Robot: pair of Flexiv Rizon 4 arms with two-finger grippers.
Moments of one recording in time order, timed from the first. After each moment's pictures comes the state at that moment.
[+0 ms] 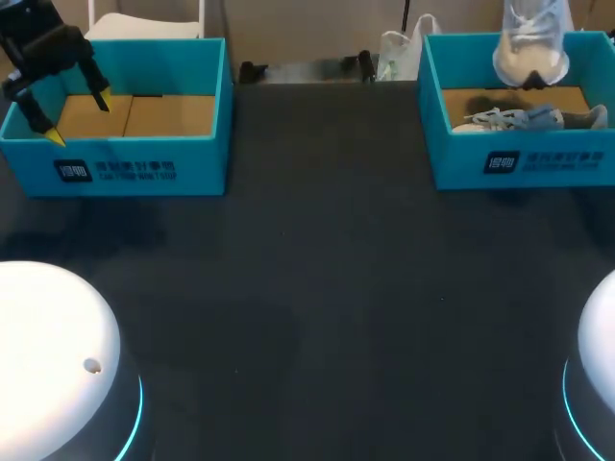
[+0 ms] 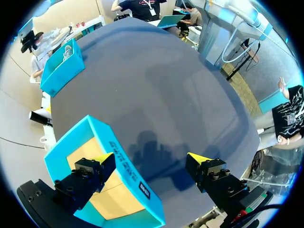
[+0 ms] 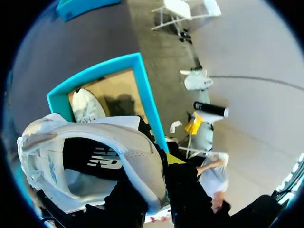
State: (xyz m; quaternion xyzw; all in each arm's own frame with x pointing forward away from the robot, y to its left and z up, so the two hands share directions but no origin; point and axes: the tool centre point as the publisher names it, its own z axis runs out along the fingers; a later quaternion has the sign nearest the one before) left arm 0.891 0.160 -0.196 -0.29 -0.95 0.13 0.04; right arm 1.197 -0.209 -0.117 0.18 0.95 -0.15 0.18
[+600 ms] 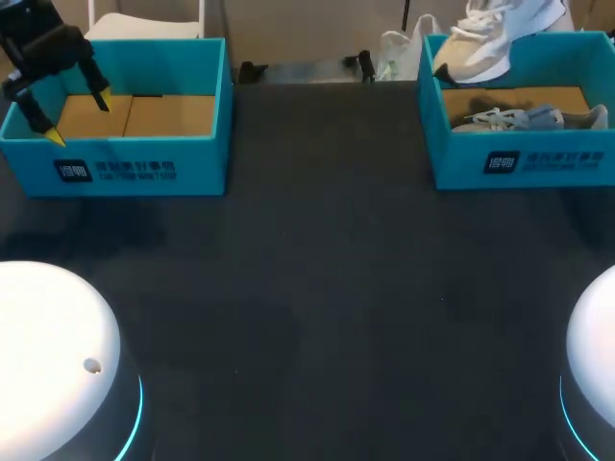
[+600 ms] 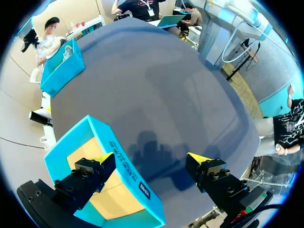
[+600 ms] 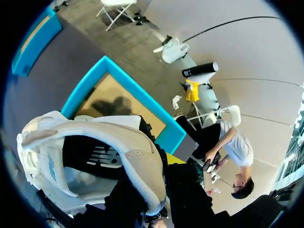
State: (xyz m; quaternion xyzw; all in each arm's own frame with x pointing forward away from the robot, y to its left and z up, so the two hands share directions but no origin) left arm 0.891 0.160 -0.196 -0.29 -0.95 0.13 0.04; right arm 1.165 -0.208 -0.116 0.41 0.87 -0.17 0.18
